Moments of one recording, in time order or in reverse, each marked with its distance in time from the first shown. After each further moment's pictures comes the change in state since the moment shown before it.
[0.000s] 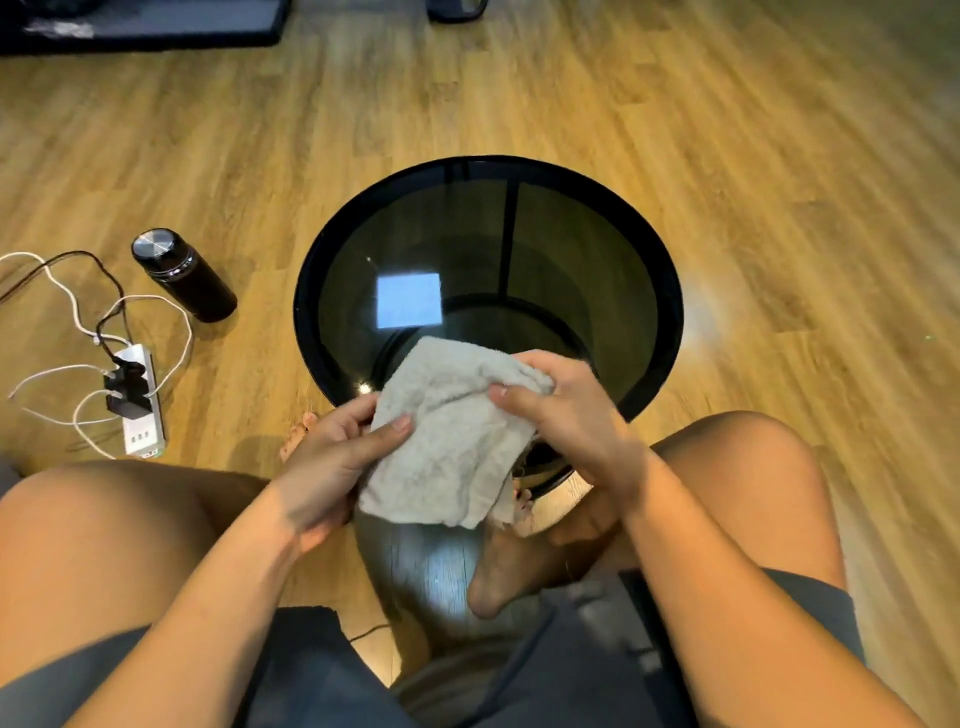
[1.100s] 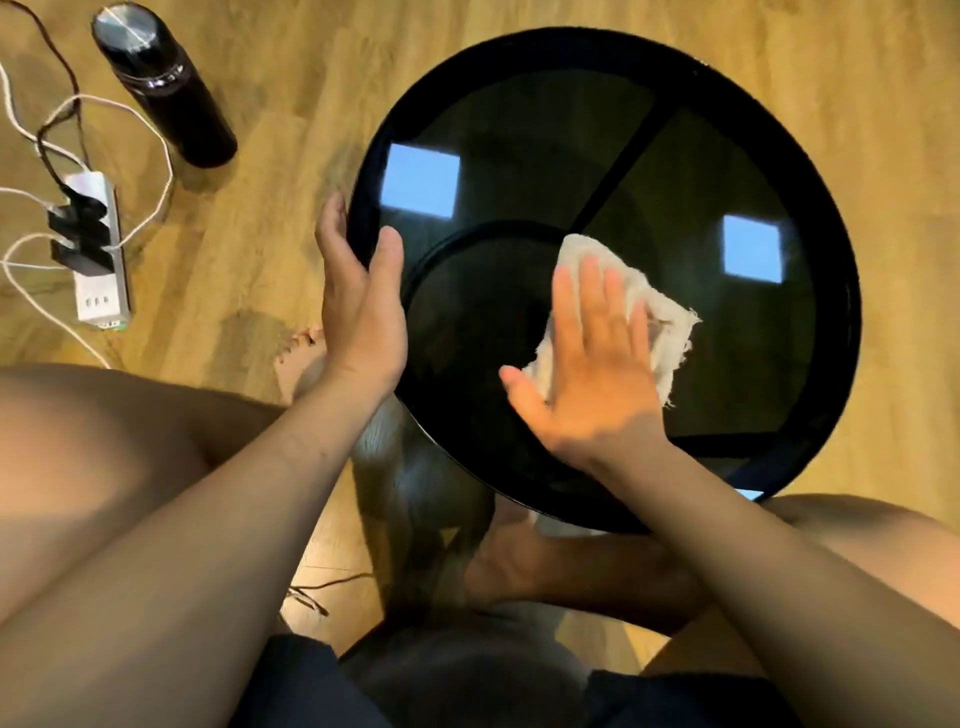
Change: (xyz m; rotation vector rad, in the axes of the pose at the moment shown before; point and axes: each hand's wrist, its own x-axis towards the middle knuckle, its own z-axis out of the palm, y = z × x) left_hand 0.137 0.007 -0.085 0.188 0.691 0.422; right_hand 0.109 0.042 0.069 -1.413 0.006 -0.242
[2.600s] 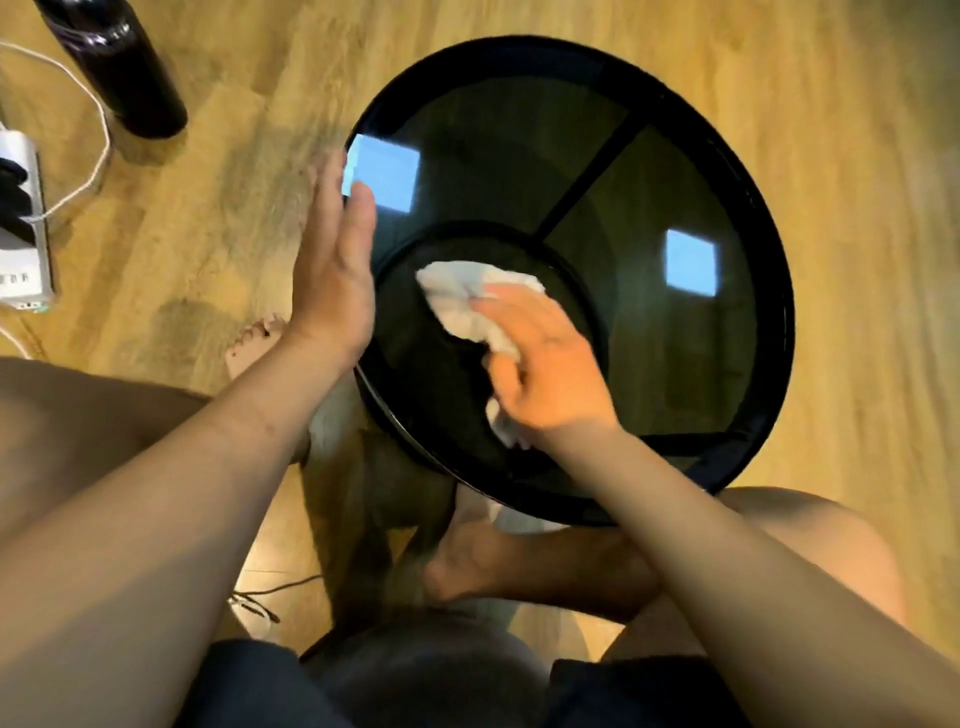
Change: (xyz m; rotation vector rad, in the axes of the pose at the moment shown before) left_hand 0.020 0.011 -0.008 0.068 -0.120 0.028; right_hand 0.017 -0.012 -0.012 0.442 0.164 -0.280
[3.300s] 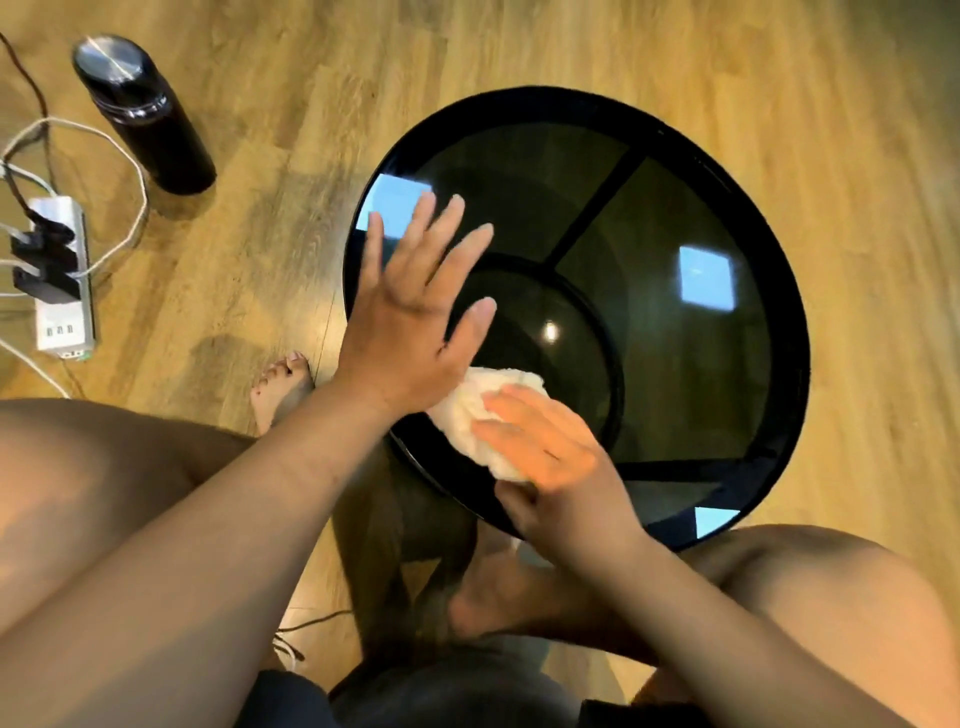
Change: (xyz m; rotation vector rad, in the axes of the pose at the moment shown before) left_hand -0.005 0.007 0.017 0.835 -0.148 0.676; right_hand -0.059 -0.012 0.008 -0.123 -0.019 -0.125
